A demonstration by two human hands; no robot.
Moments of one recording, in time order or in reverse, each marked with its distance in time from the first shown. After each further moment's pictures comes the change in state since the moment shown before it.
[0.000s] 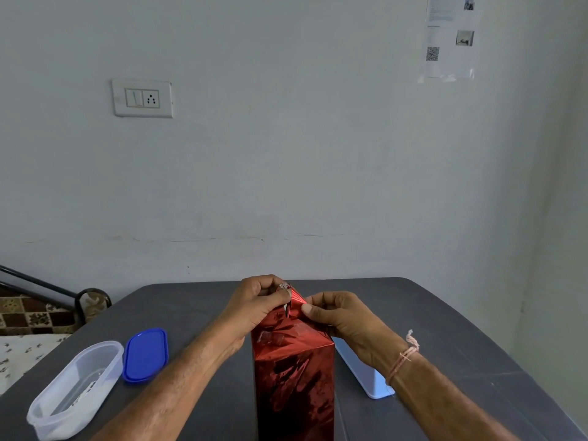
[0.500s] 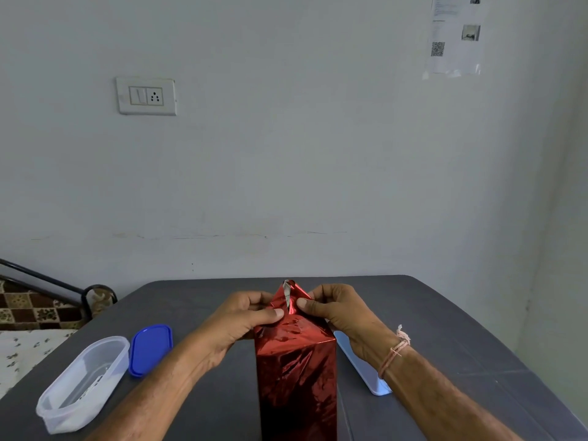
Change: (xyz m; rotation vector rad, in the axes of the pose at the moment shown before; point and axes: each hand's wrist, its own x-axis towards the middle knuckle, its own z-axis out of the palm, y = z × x) left_hand -0.022 -0.009 -0.024 -0.058 -0.145 -0.197; right_hand 0.001 -0.009 0.015 -0.052 0.095 -0.021
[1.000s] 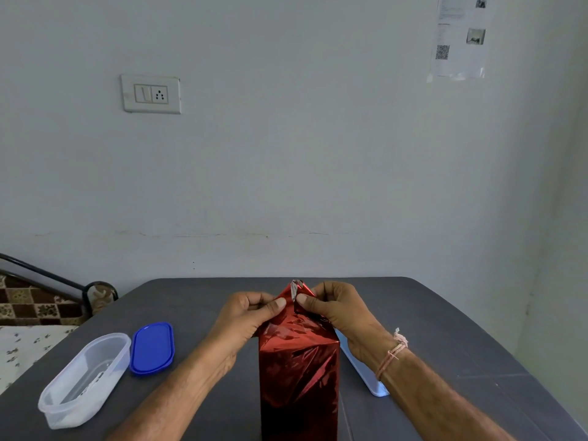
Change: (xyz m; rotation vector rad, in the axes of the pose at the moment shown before) left_hand -0.006 -0.006 0.014 -0.101 0.222 0.086; right_hand 0.001 0.001 0.009 -0.019 0.047 -0.040
